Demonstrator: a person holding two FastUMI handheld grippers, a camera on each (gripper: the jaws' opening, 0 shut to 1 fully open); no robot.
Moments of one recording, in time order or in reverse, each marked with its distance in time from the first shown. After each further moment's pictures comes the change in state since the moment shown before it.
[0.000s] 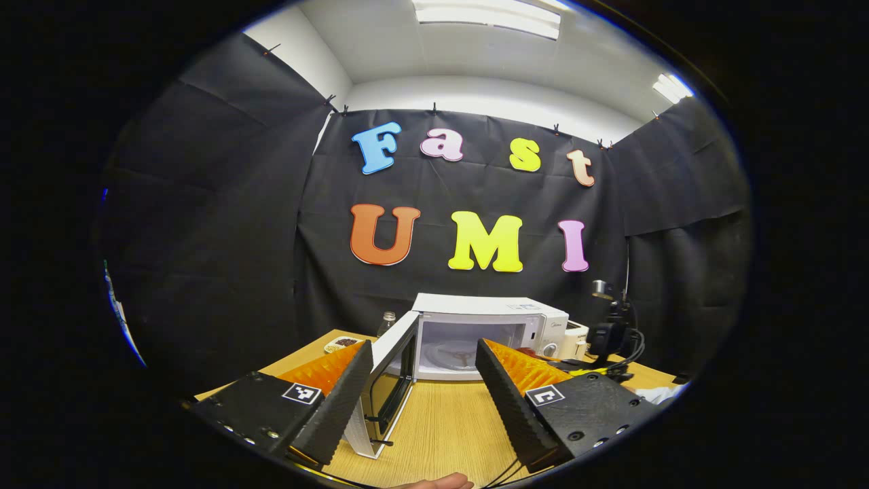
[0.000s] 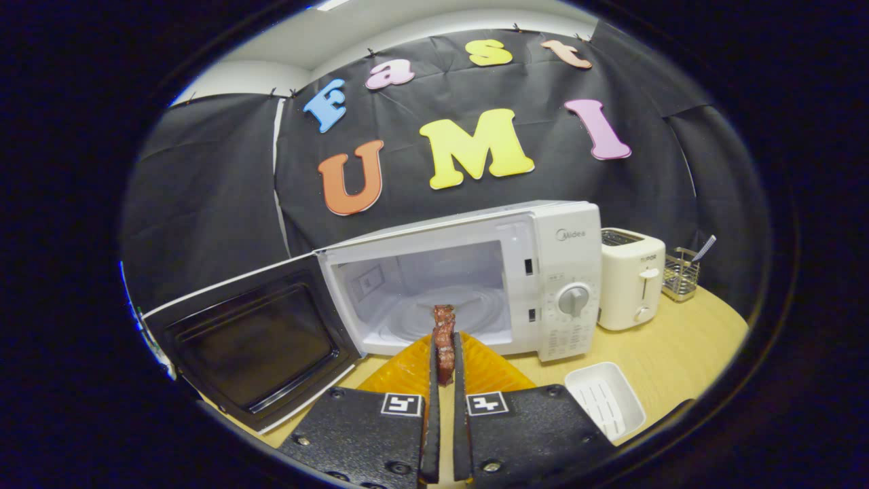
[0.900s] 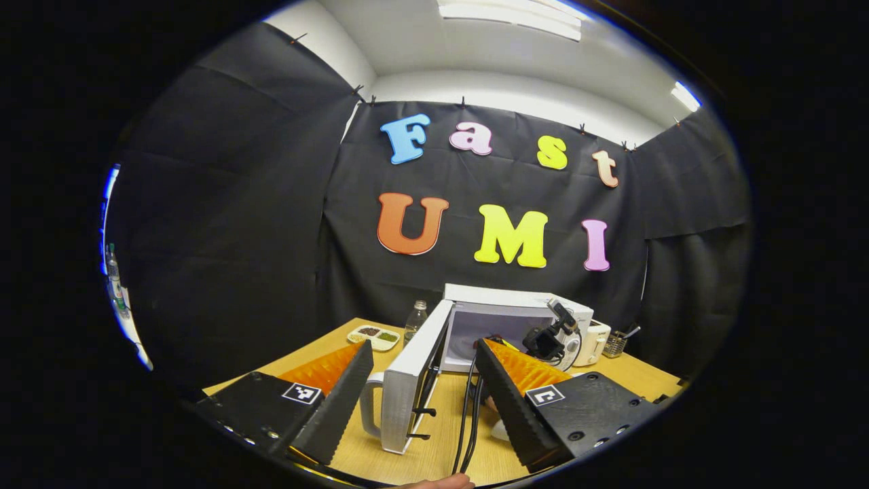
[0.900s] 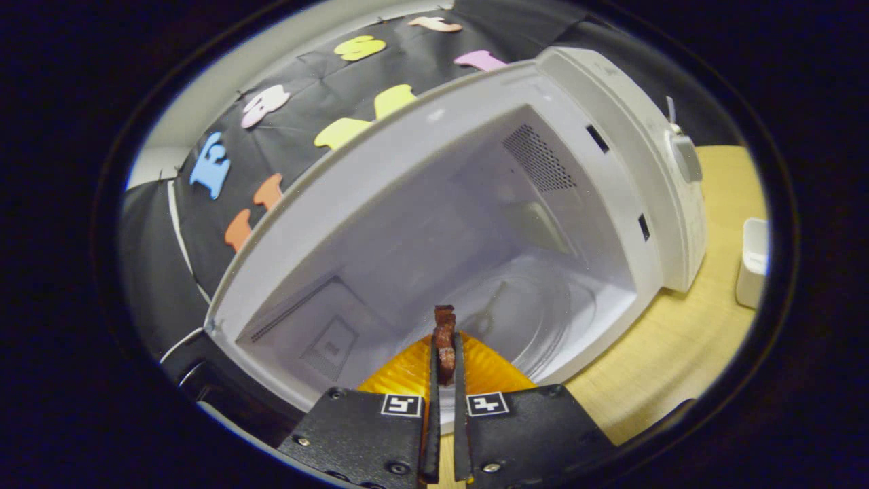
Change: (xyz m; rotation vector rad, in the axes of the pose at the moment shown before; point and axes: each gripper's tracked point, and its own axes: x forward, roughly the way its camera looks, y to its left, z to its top) left arm -0.005 0.047 -0.020 -0.075 0.047 0.066; right arm 0.194 0.024 -0.033 0.600 -0.098 -0.199
